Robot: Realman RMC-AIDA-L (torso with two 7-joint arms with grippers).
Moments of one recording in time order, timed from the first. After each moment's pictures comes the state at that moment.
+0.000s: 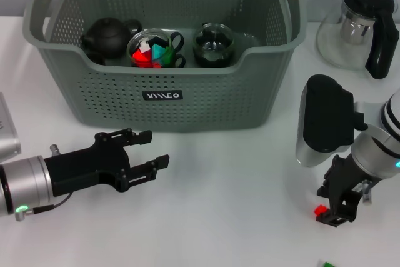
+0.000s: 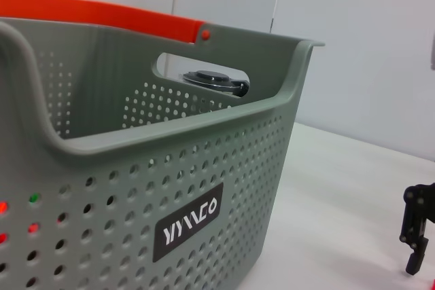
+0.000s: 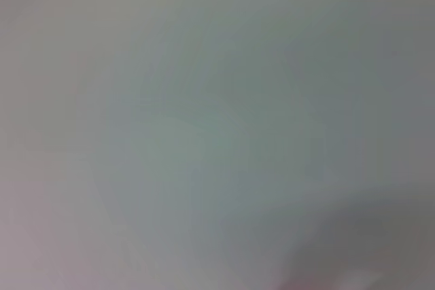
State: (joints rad) left arm -0.44 -2.15 0.37 0.51 2.18 1.51 -1.02; right arm 0.65 2.10 -1.63 -1.16 -2.67 -1.55 2.18
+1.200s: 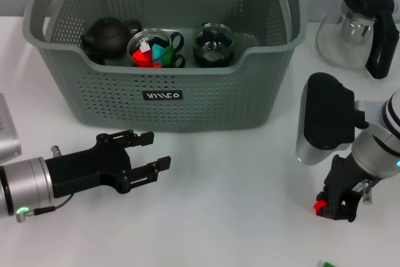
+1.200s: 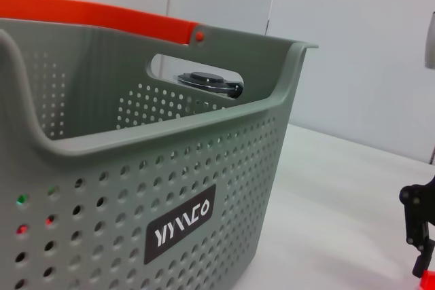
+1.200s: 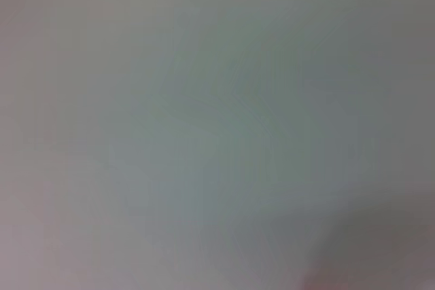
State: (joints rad) left arm -0.44 -2.16 0.37 0.51 2.18 1.52 -1.02; right arm 0.65 2.10 -1.62 -1.17 -2.66 -1.57 2.19
